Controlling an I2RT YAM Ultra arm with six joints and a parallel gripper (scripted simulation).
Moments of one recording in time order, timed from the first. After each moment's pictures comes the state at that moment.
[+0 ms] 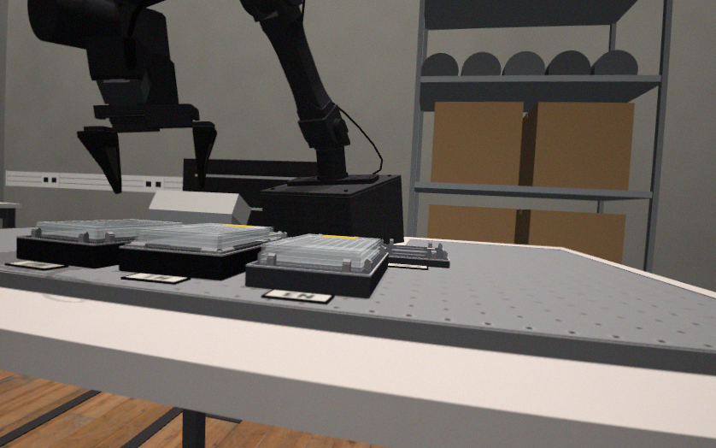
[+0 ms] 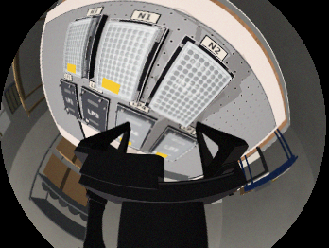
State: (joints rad) arm -0.20 2.06 1.68 -1.11 0.00 -0.73
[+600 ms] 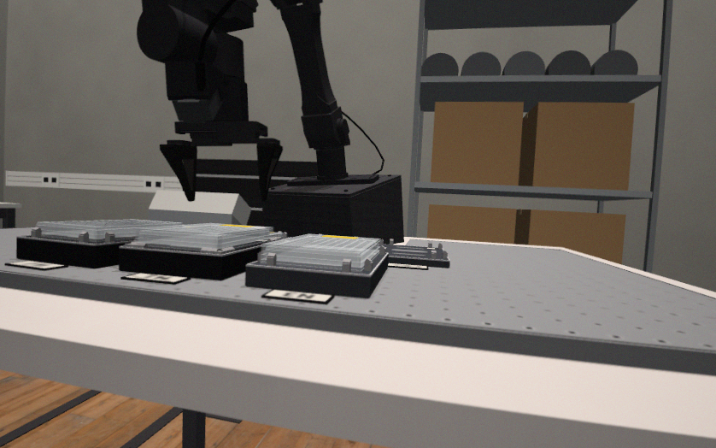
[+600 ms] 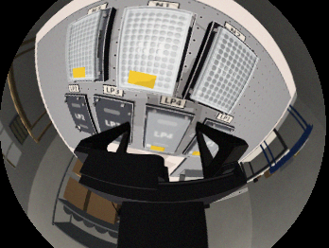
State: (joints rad) arm -0.04 1.83 1.25 -0.86 0.03 -0.35
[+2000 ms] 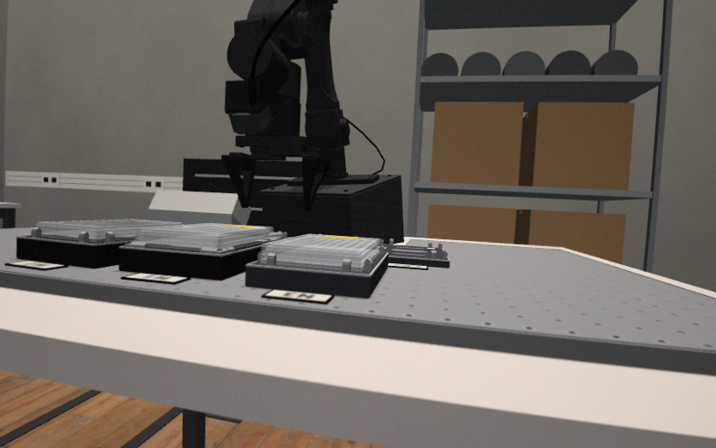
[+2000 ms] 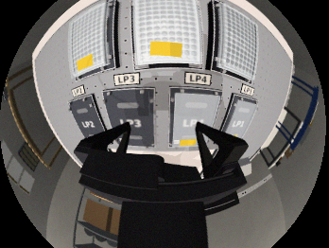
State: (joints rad) arm 0.12 1.61 0.86 -0.61 0.09 0.03
